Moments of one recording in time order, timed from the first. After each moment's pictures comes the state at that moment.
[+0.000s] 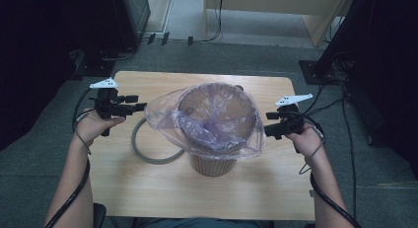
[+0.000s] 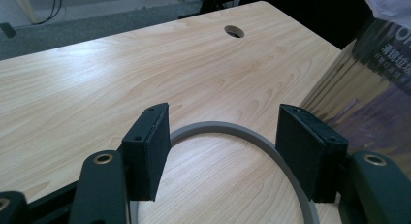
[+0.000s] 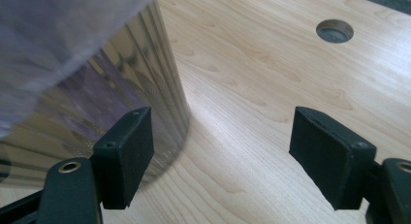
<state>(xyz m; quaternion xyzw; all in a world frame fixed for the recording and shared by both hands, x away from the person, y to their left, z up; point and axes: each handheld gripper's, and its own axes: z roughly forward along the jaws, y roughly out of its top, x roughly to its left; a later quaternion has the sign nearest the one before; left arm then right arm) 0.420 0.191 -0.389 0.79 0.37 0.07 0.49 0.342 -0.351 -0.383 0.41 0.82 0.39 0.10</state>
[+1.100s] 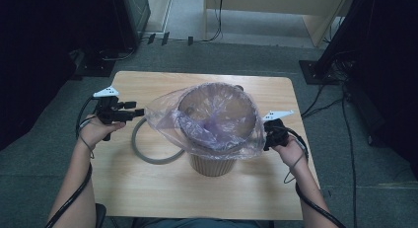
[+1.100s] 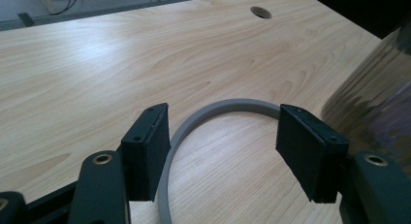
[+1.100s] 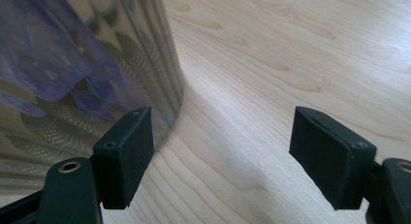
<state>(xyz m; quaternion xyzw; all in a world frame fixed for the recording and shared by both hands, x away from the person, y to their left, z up) 0.428 0.205 -0.432 0.79 0.38 0.08 0.48 0.343 -0.331 -0.455 0.42 0.82 0.37 0.10</state>
